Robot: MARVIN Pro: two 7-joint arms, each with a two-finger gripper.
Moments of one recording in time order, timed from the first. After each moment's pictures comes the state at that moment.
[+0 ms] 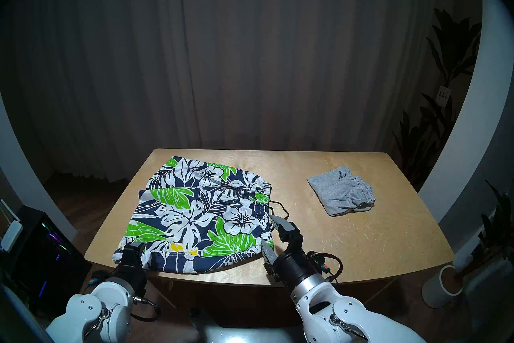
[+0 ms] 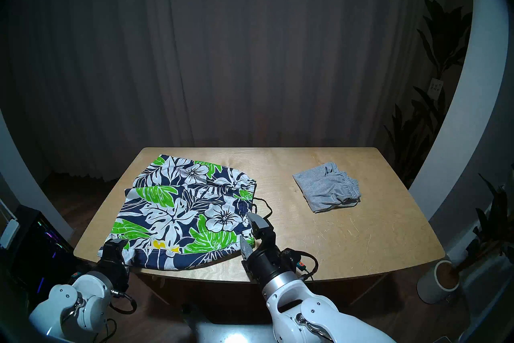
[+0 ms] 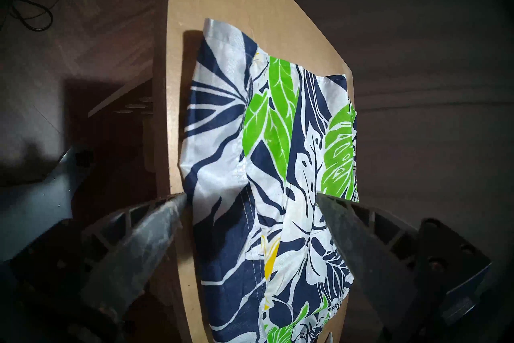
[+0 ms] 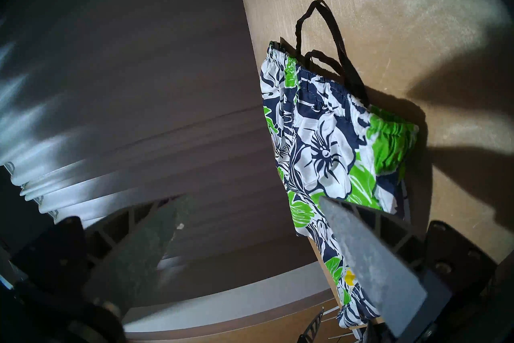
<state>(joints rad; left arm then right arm) 2.47 -1.01 -1.70 -2.24 -1.97 -0.36 0.46 -1.91 -1.04 0.88 -2.03 2.09 -0.33 0.12</state>
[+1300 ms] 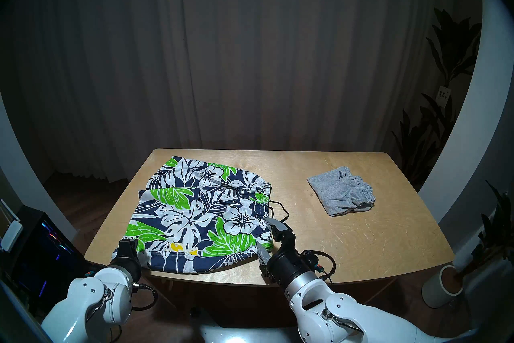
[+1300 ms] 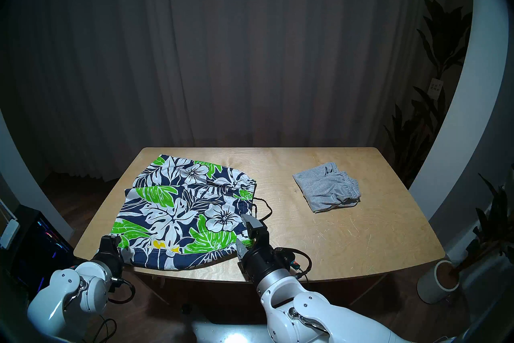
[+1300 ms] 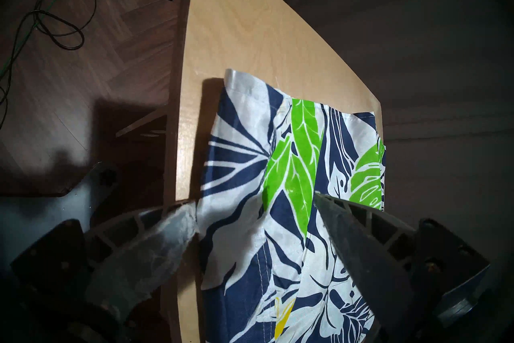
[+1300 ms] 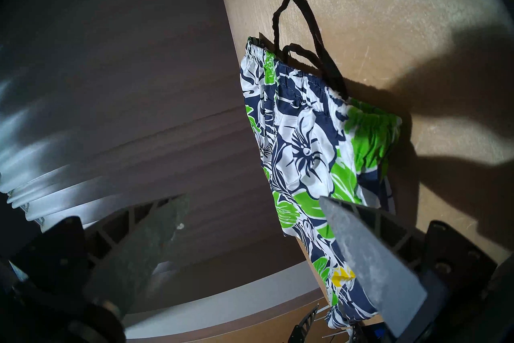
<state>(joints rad) 2.34 -0.98 -1.69 -2.18 -1.95 -0.45 0.67 -1.78 -0.99 0.75 -2.00 2.20 -0.41 0.12</state>
